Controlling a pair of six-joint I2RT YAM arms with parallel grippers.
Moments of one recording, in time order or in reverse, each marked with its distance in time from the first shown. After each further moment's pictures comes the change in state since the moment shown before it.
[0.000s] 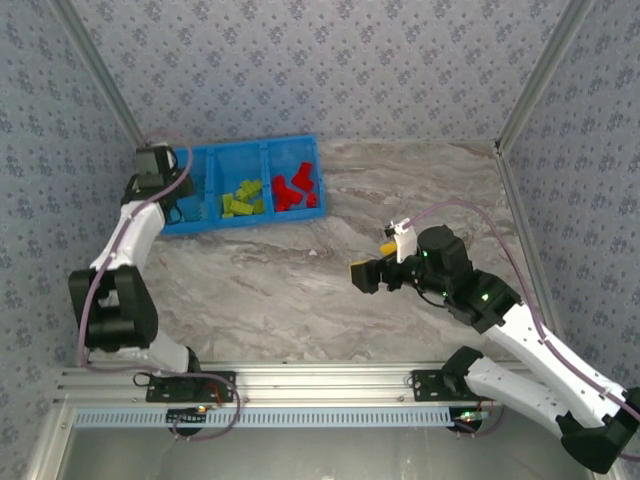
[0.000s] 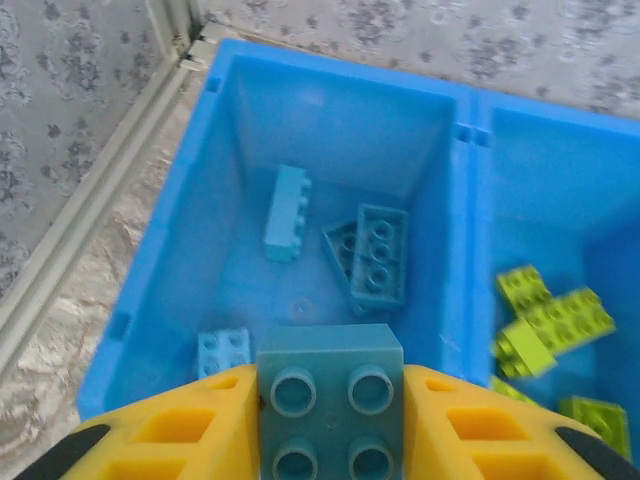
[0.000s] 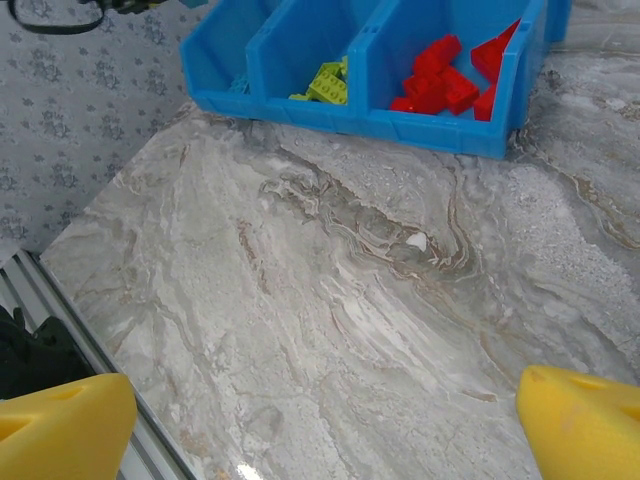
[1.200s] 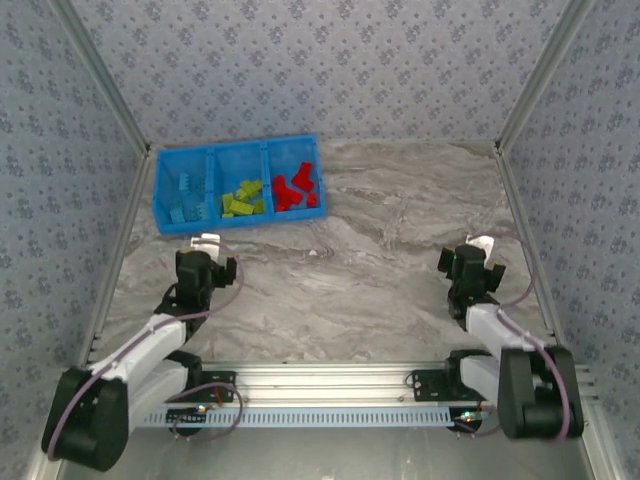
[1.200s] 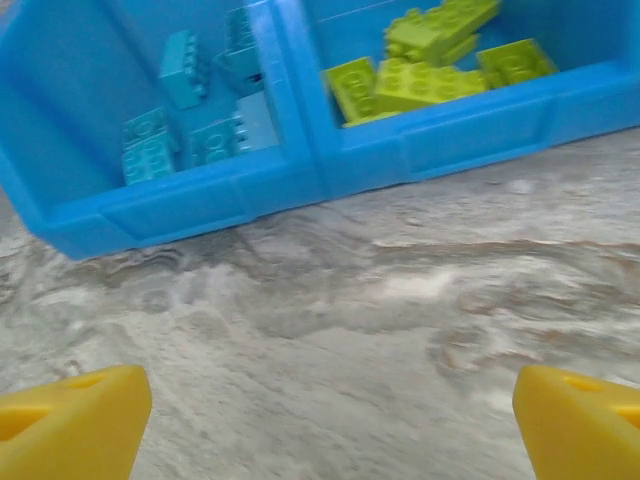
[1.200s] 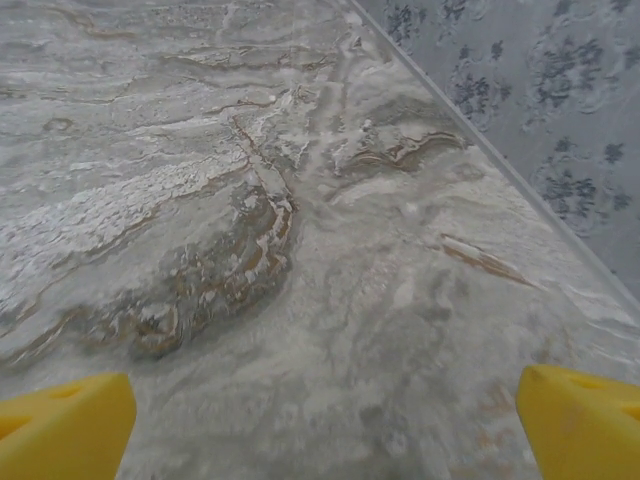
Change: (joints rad) left arm -0.337 -0.631 -1.007 0.546 -0.232 0.274; right arm -0.697 0.325 -0.601 0.832 0.626 -0.176
